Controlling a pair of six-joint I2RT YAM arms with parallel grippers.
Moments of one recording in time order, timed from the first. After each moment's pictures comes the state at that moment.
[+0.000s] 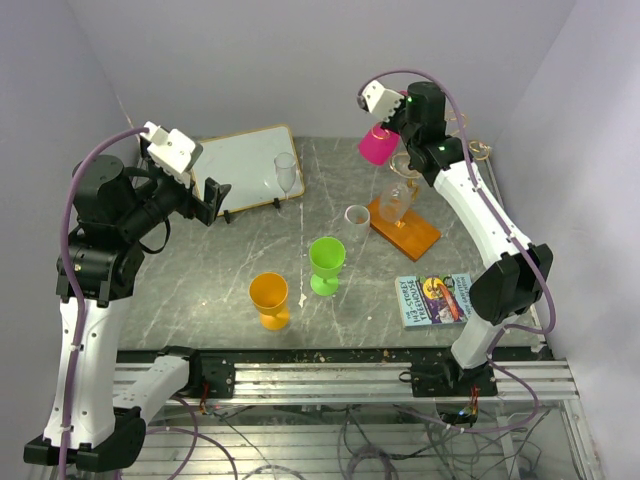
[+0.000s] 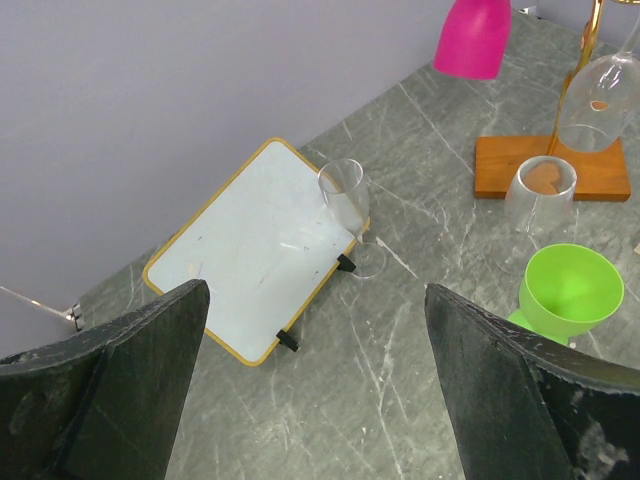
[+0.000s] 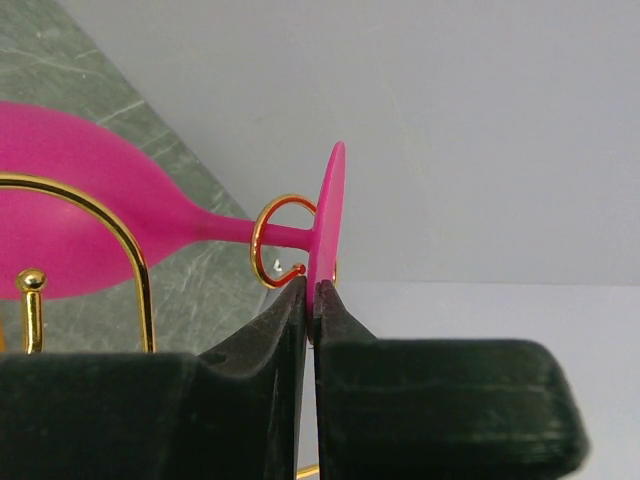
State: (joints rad) left arm -0.13 0.93 1.45 -0.66 0.42 0.31; right arm 0.37 1.75 1.80 -0.33 0.31 -1.03
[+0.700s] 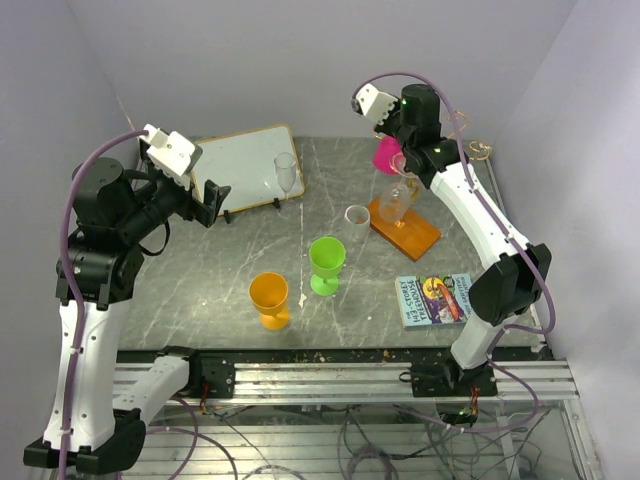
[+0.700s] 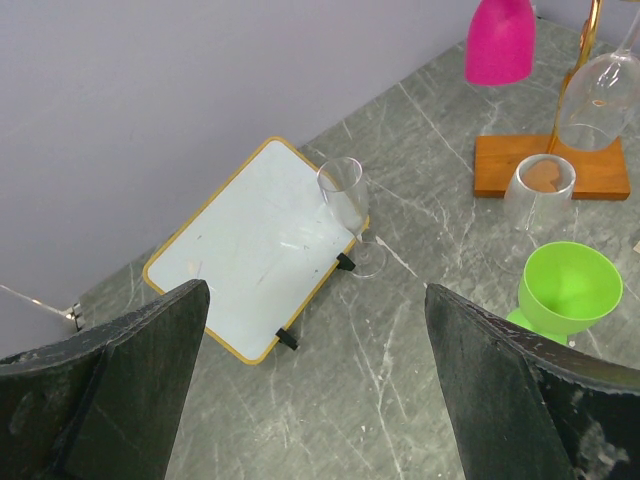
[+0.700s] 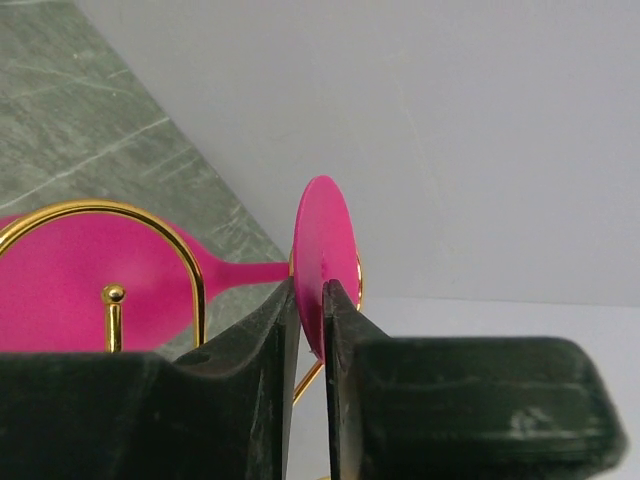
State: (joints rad) left arm -0.13 0.92 1.44 -0.66 0.42 0.31; right arm 0.40 1.75 1.79 -0.33 0.30 -1.02
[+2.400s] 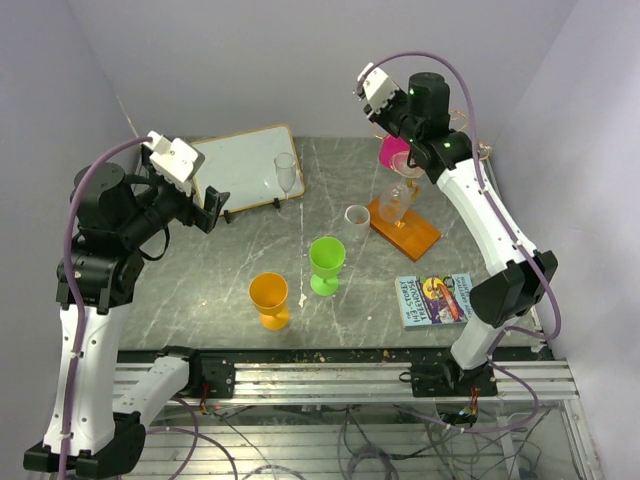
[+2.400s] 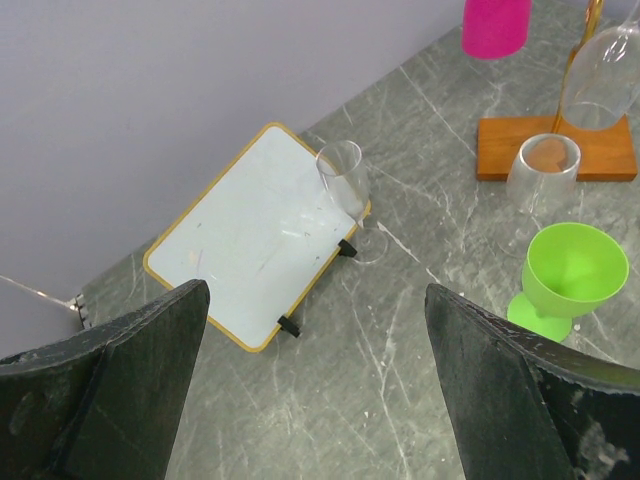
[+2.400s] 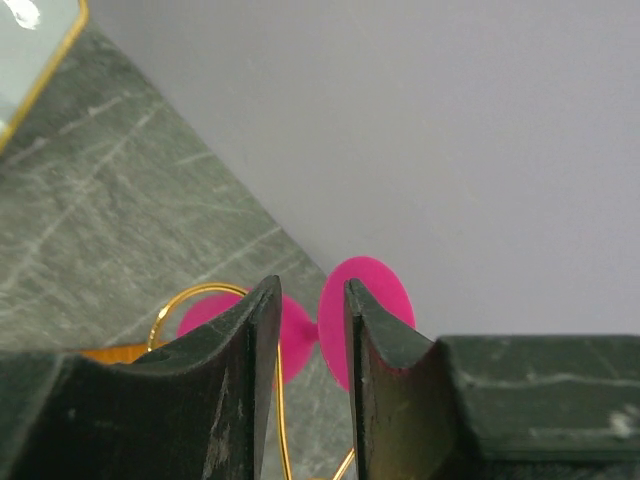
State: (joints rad) left arm -0.13 0.90 1.43 -0.68 0.41 0.34; right arm 0.41 1.73 1.89 -0.42 0.06 -0.77
